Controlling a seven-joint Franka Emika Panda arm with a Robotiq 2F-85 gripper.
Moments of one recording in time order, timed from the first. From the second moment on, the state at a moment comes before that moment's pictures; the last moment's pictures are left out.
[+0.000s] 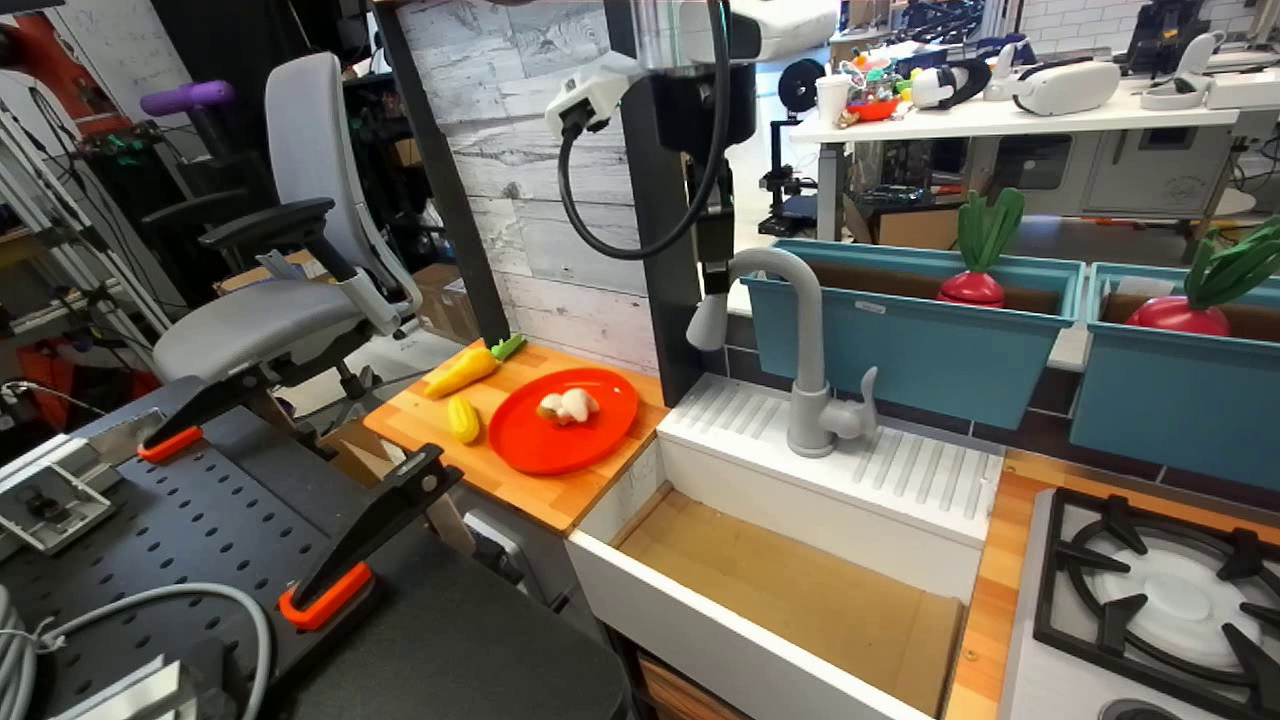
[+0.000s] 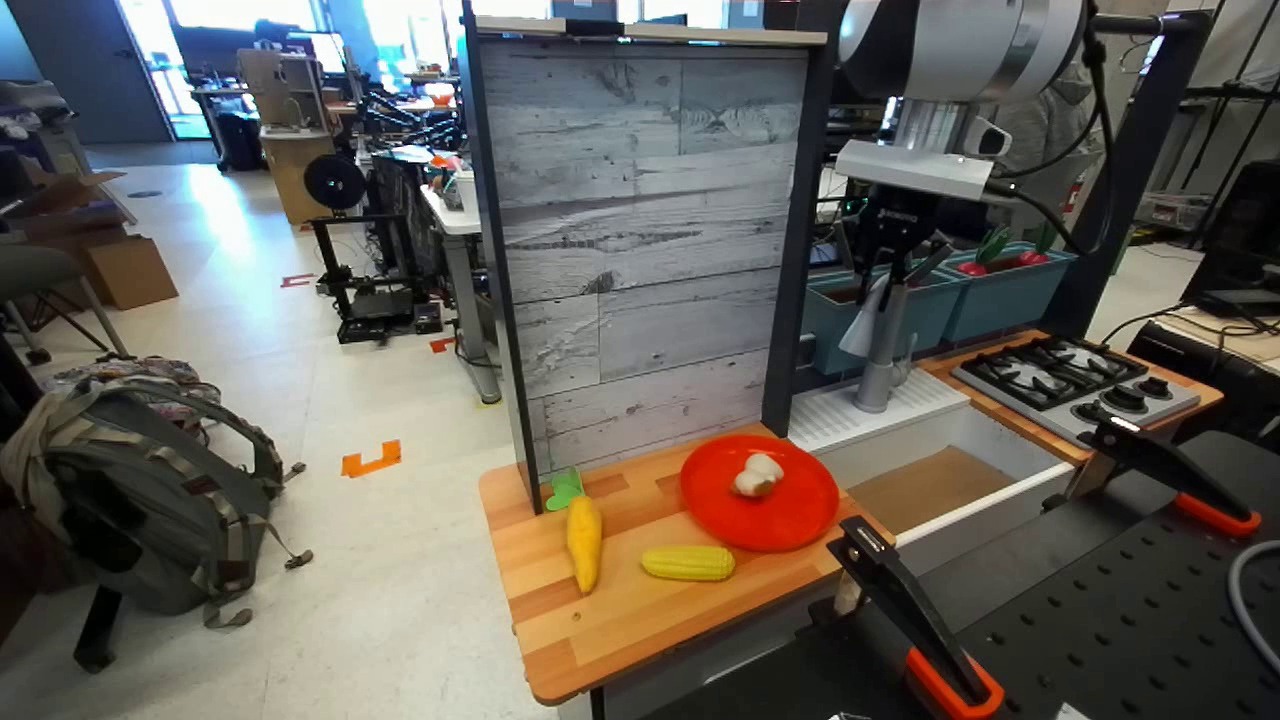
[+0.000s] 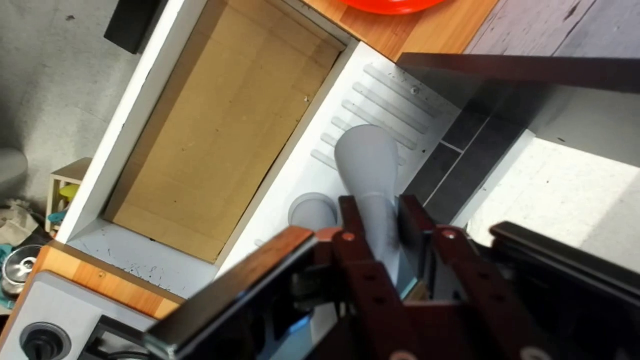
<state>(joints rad) -0.08 0.75 -0.17 -1.75 0.27 2.51 0.54</state>
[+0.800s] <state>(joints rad) -0.11 0.75 -0.17 -1.75 0.26 2.44 0.41</state>
